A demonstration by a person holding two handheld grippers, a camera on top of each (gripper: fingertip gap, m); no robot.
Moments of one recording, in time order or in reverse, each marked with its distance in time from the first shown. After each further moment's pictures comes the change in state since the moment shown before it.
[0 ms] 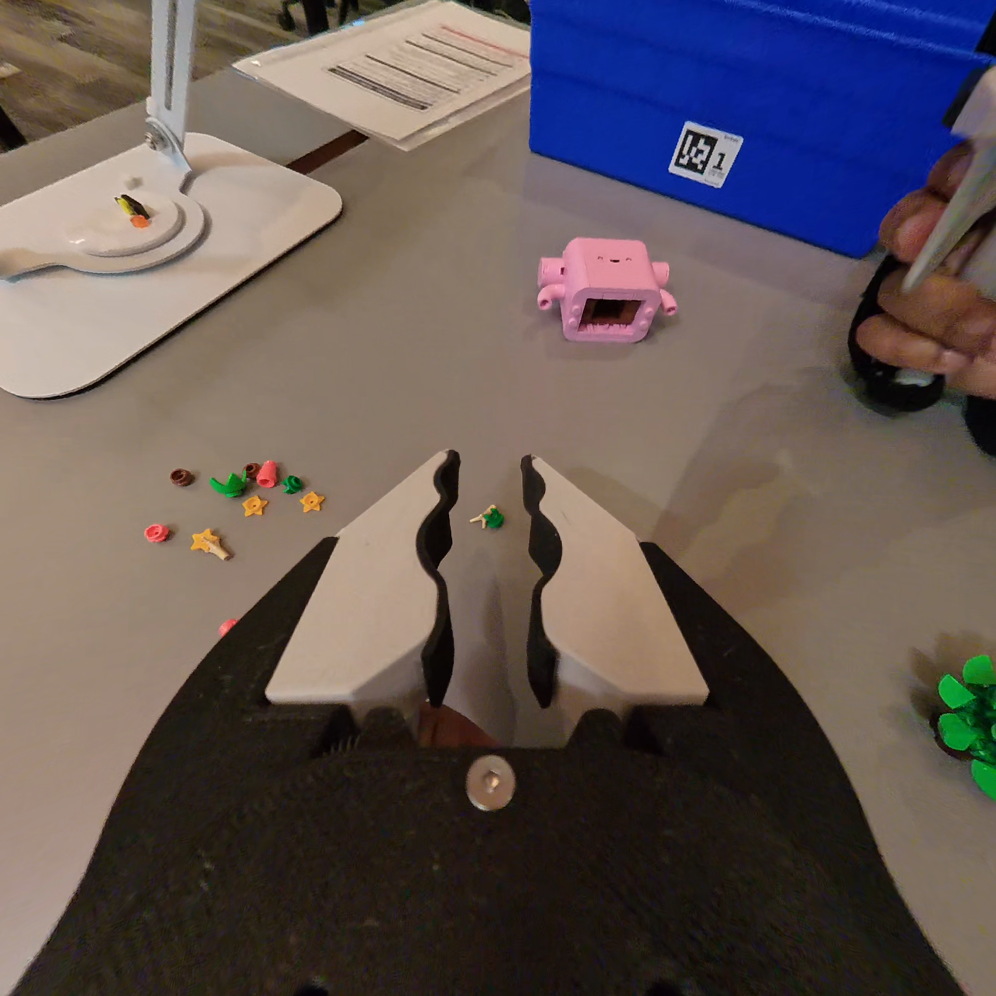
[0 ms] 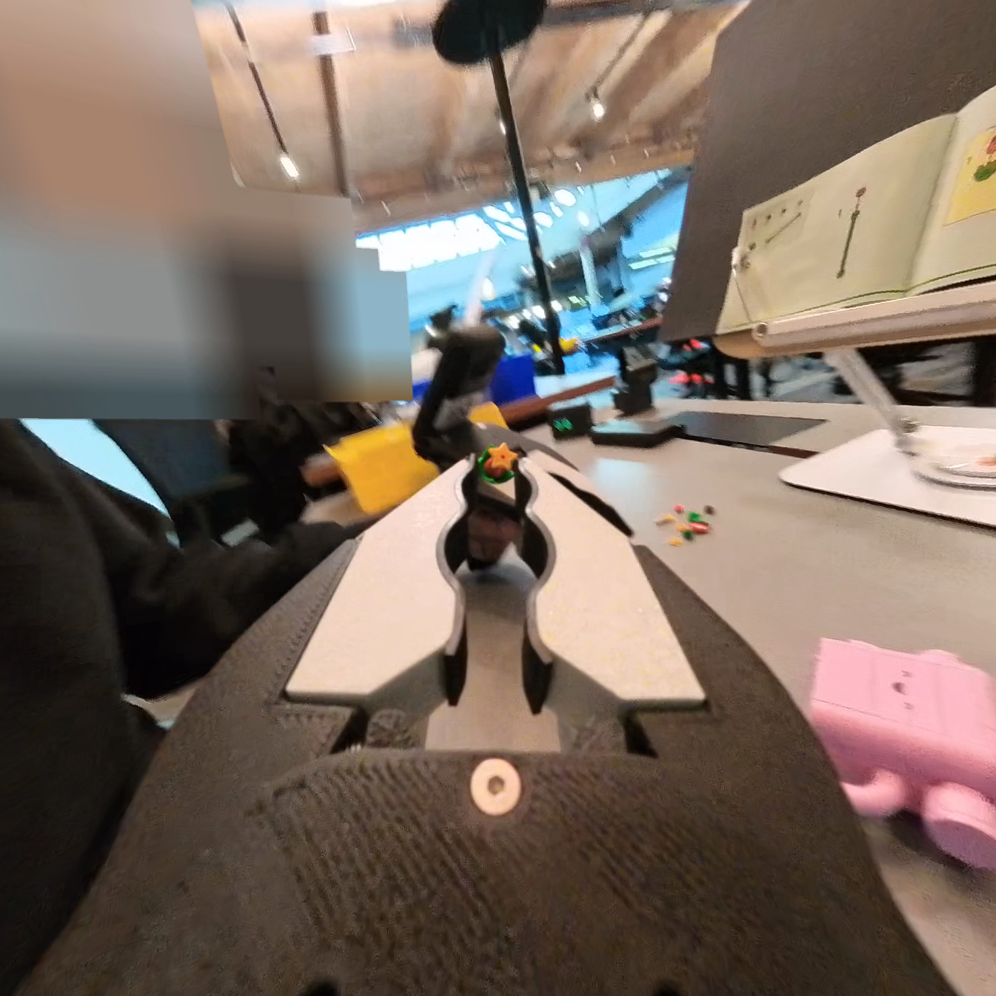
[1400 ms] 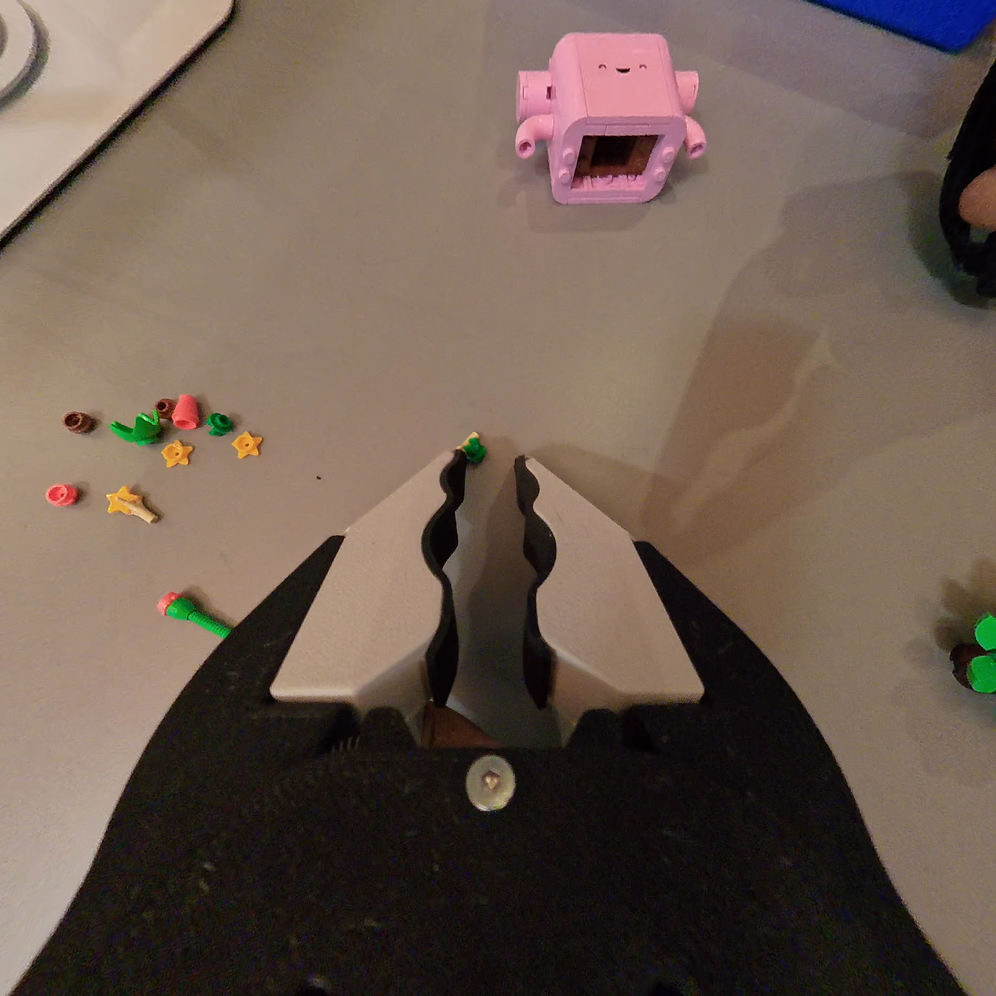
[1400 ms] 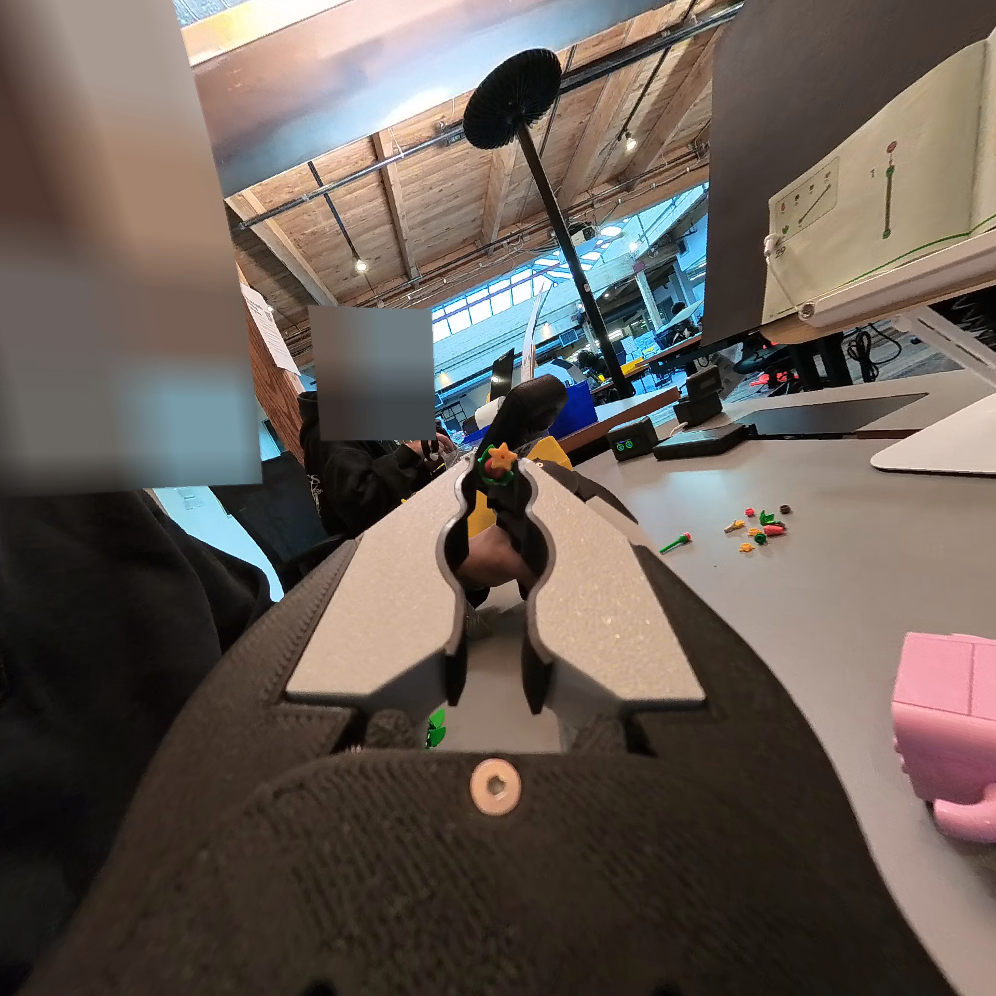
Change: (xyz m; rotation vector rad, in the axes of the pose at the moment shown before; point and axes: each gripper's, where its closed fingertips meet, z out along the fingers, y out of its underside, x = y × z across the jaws) left arm 0.009 0.039 0.011 -0.253 0.032 0.038; right arm -0.001 -0.013 -0.006 0.105 -0.108 0.227
